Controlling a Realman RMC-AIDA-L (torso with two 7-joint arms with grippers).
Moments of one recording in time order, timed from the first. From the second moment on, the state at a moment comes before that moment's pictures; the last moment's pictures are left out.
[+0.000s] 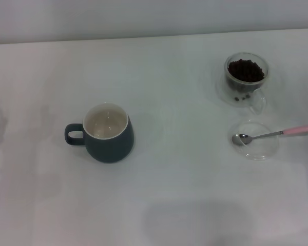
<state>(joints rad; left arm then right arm) -0.29 -2.08 -0.98 -0.23 -0.76 -1.17 2.73 0.36 2.02 -0.06 0.05 1.98 1.08 -2.81</state>
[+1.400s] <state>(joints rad) -0.21 -2.07 -0.98 -0.11 -0.36 -1.37 2.73 0.41 2.02 -0.06 0.05 1.98 1.08 -2.81</state>
